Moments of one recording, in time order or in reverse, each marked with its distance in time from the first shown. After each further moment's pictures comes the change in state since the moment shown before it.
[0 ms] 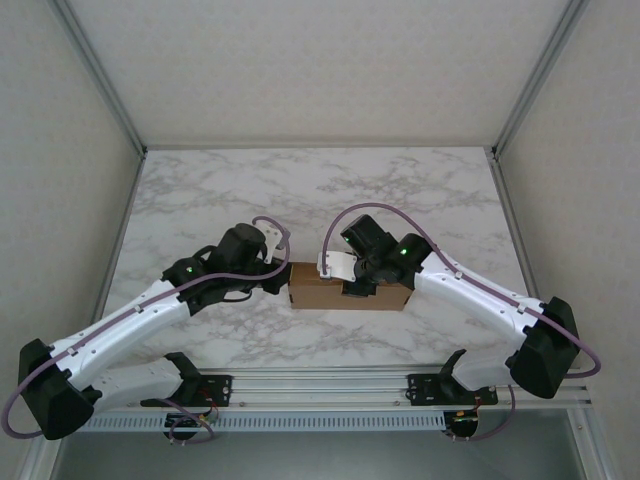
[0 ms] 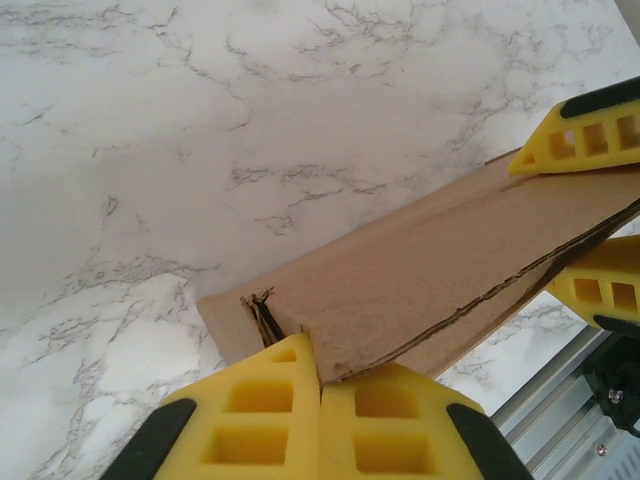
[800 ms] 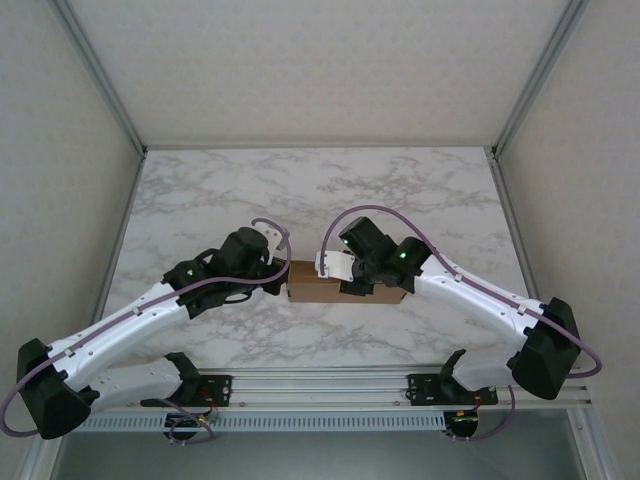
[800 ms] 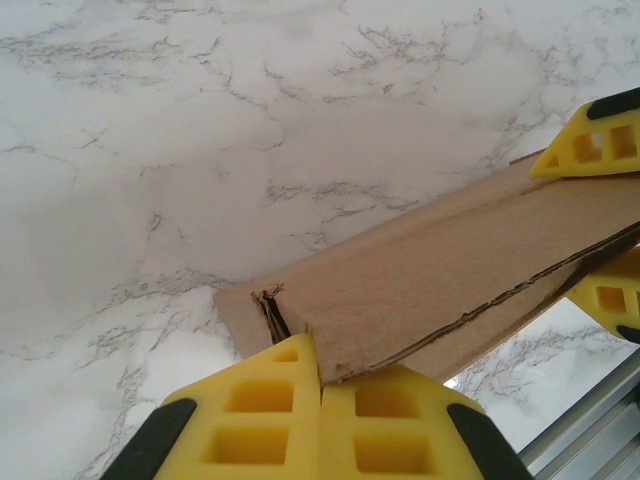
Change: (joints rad) left arm -0.033 -0.011 0.000 -0.005 -0.118 0.013; right arm 0.017 -0.007 -0.021 0.060 0.045 0.000
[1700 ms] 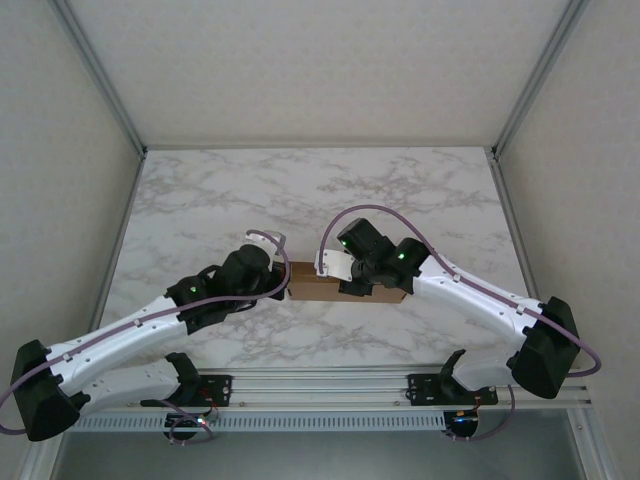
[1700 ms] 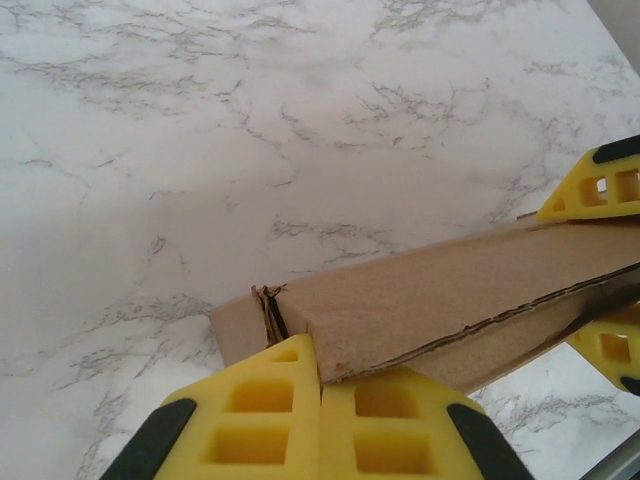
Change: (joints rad) left arm -0.093 -0.062 -0.132 0.167 -0.176 -0.105; right arm 0.009 0.005 0.000 0.002 0.023 0.058
